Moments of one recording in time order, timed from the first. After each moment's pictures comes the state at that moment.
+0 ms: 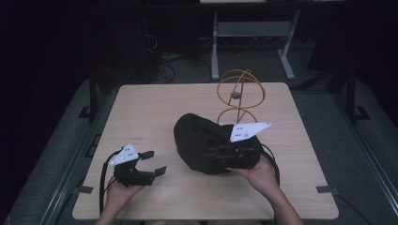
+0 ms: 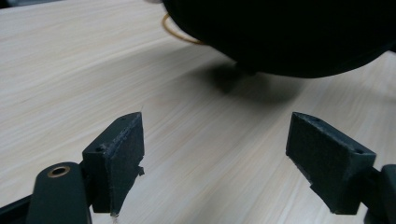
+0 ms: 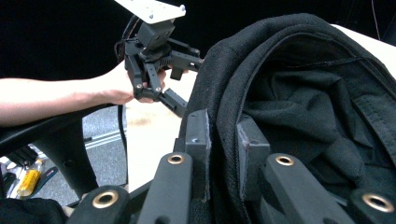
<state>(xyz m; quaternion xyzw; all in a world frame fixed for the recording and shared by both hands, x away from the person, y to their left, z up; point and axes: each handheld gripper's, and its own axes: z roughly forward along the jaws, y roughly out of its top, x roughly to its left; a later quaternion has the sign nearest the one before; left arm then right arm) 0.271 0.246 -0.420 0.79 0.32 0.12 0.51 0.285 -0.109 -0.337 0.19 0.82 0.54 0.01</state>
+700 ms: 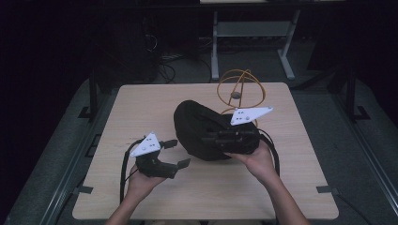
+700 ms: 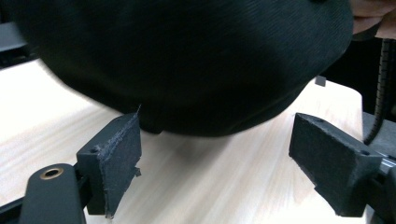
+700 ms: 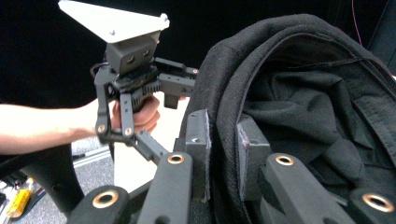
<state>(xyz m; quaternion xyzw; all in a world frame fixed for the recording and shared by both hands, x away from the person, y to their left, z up) 0.282 0.179 -0.384 0.79 0.25 0.12 0.55 0.308 -0.107 -0.317 0.20 0.81 0.55 0.02</state>
